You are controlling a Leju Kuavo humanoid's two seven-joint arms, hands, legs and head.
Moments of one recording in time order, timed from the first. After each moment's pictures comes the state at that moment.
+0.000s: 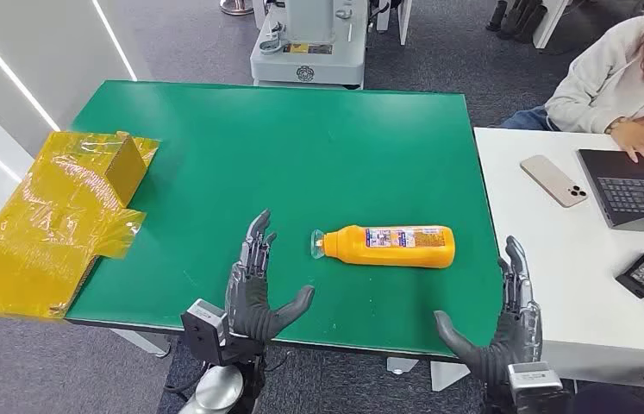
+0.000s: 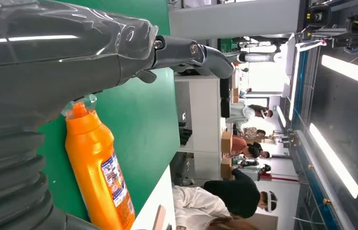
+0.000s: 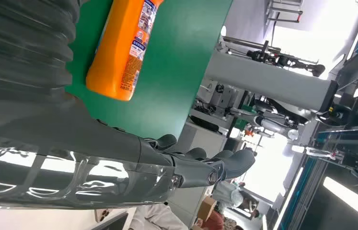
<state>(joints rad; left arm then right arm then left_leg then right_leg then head) -0.10 -0.16 -0.40 -1.23 -0.13 0.24 -0.61 0.17 0.07 0.29 -1.65 0.11 -0.08 -0.57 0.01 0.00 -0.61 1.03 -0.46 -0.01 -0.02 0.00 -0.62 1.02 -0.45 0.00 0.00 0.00</state>
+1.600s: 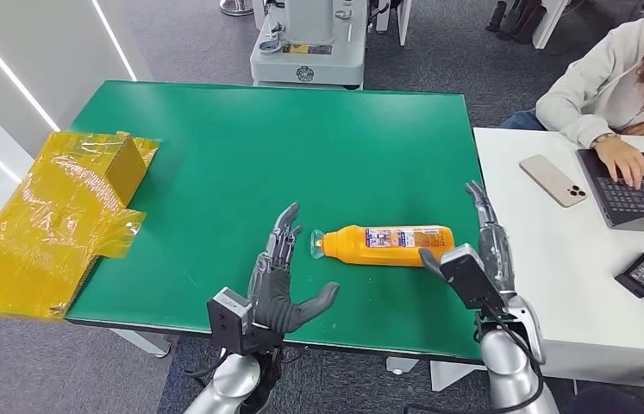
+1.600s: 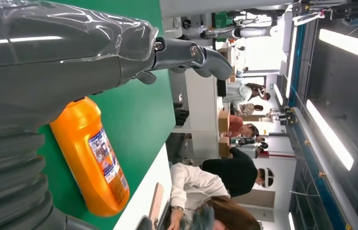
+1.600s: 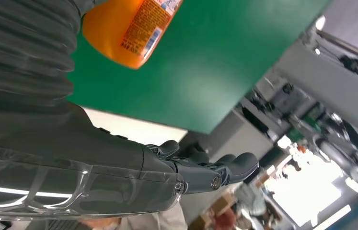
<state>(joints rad) -0.17 -0.21 -0.42 -1.15 -0.16 0.17 -0.60 -0.27 0.03 0.27 -1.22 0.46 -0.05 -0.34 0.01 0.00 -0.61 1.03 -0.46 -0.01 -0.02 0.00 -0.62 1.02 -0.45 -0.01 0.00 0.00</state>
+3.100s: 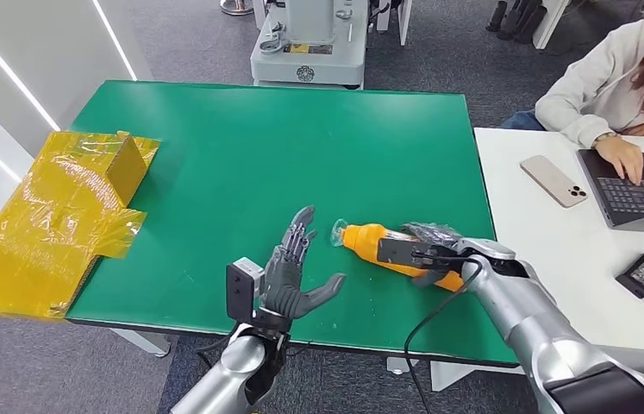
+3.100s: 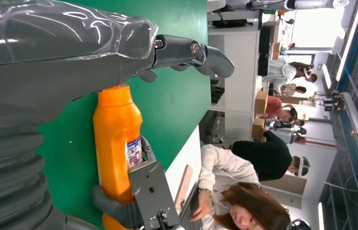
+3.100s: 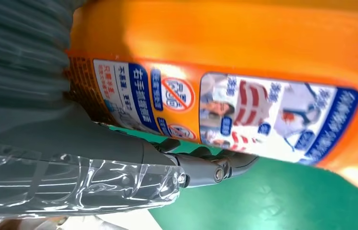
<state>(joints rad) -0.28 -0.20 -0.45 -0.96 0.03 0.12 -0.55 -0.83 -0.09 0.73 -0.40 0.68 0.41 -0.14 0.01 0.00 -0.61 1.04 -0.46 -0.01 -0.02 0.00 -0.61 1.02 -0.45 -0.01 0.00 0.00</state>
